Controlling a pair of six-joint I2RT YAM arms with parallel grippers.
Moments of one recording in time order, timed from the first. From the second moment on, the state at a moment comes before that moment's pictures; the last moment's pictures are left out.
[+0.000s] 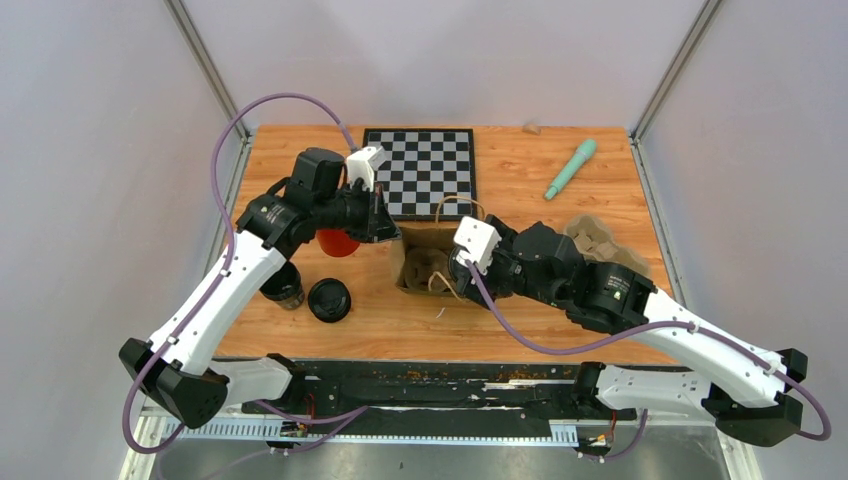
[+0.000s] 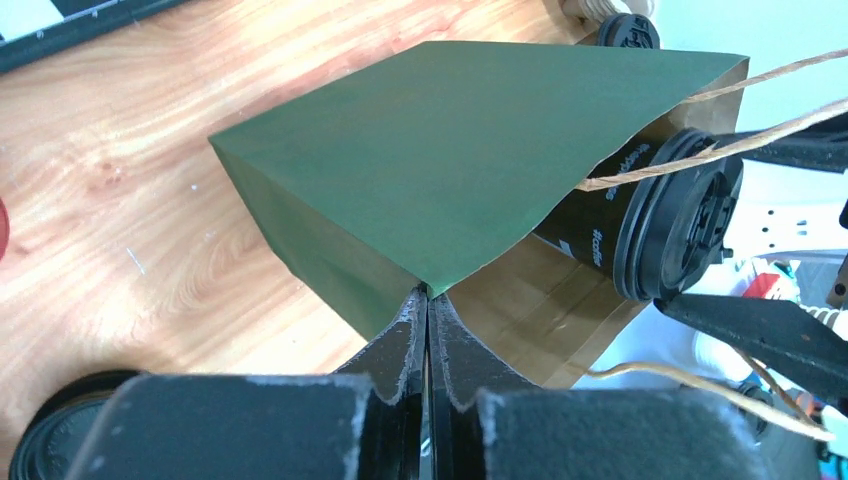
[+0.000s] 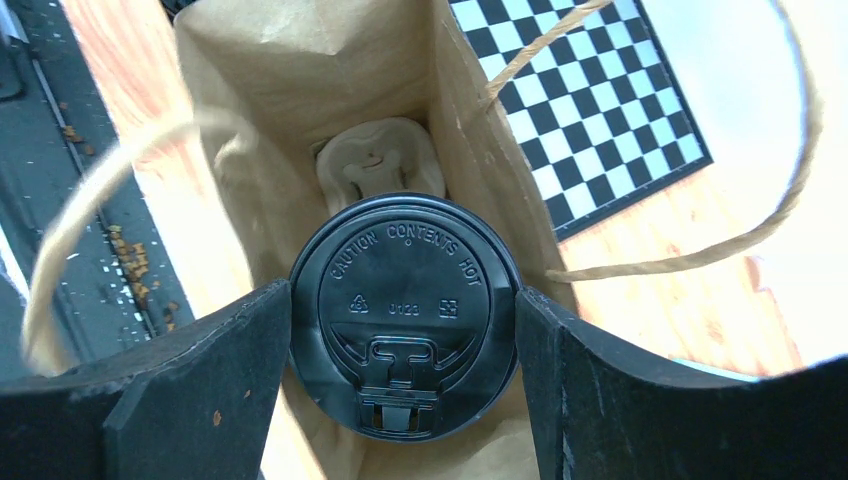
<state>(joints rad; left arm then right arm) -0.54 1.23 1.38 -0.83 0.42 -0.36 1.09 0.99 1.19 -0.68 0.14 -0.31</state>
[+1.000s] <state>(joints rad) -0.54 1.09 1.27 -0.79 0.46 -0.33 1.10 1.03 1.02 -0.55 0.11 -0.50</state>
